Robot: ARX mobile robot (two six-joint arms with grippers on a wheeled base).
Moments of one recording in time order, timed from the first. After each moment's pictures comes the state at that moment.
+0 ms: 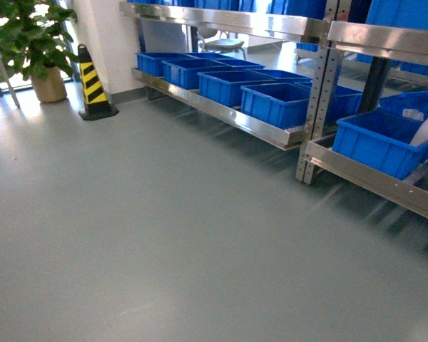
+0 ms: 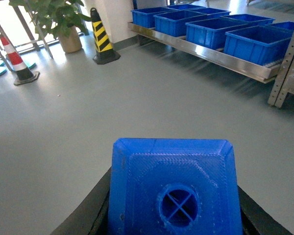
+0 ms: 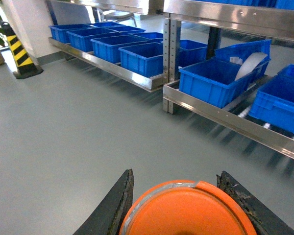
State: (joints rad) left arm 0.13 0.94 0.43 0.32 0.02 0.16; right arm 0.06 0.42 0.25 -0.04 0.16 0.06
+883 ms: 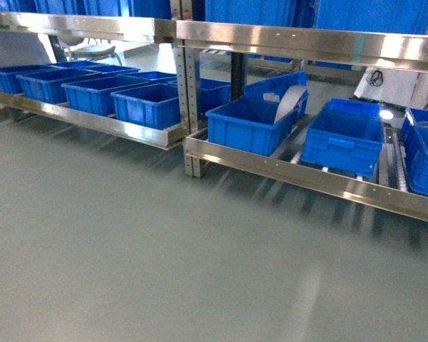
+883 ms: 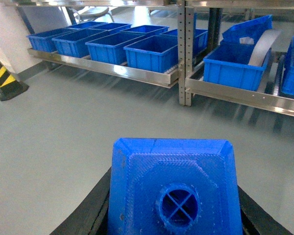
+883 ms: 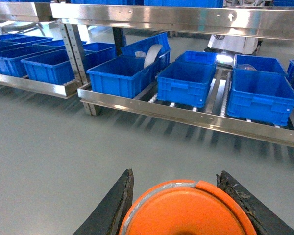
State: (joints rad) left arm 0.13 0.94 0.43 0.32 0.02 0.16; right arm 0.06 0.42 0.25 -0.04 0.16 0.06
